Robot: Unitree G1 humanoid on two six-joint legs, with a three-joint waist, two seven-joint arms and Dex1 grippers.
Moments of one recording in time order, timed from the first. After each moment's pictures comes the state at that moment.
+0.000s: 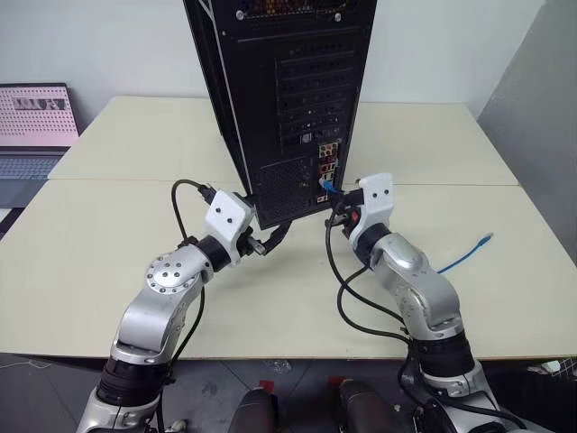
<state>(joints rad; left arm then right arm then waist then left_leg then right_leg) -0.29 0.49 -0.05 -0.37 -0.23 0.41 -0.49 -0.48 -0.05 0.15 -0.21 0.20 0.54 0.07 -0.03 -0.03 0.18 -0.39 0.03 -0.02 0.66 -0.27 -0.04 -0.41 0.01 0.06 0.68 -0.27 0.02</state>
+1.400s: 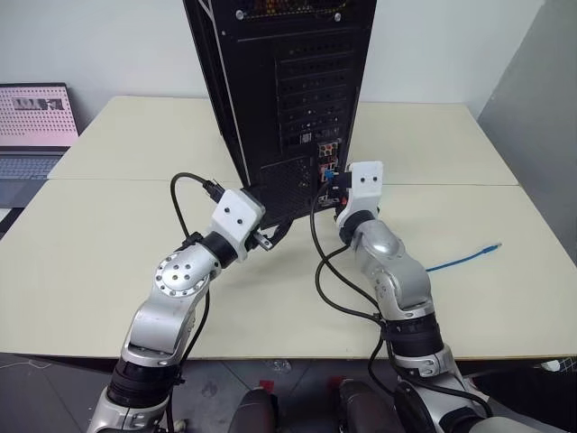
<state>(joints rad) -0.30 0.45 -0.07 -0.39 -0.11 0.34 -0.45 -0.58 0.11 0.07 -0.08 0.10 0.59 -0.05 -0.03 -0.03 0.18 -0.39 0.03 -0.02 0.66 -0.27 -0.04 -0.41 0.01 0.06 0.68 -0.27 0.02</state>
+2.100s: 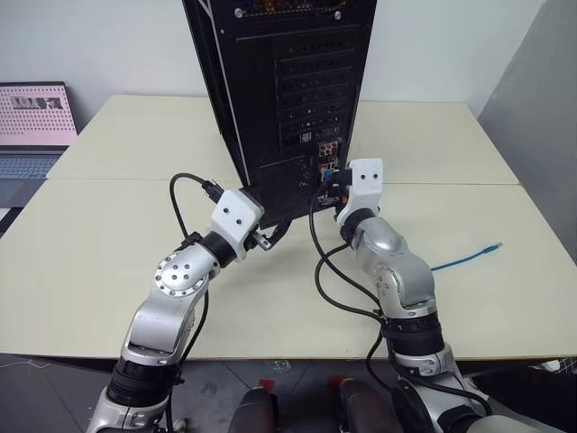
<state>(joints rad) -0.30 0.45 -0.06 -0.37 -0.11 0.32 -0.45 -0.60 0.13 0.07 -0.12 0.10 0.65 -0.02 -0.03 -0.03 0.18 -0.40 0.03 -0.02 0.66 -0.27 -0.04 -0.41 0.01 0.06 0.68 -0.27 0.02</state>
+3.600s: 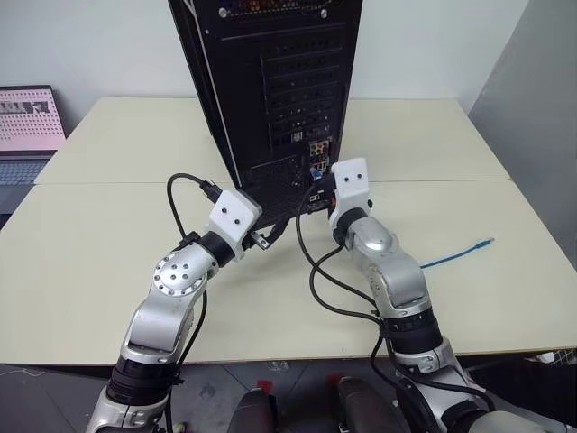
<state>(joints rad) -0.30 0.45 -0.06 -0.35 -0.10 0.30 -0.45 -0.62 0.09 0.17 -0.06 0.01 0.60 0.04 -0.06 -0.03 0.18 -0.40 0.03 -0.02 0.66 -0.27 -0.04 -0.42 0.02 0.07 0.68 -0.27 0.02</state>
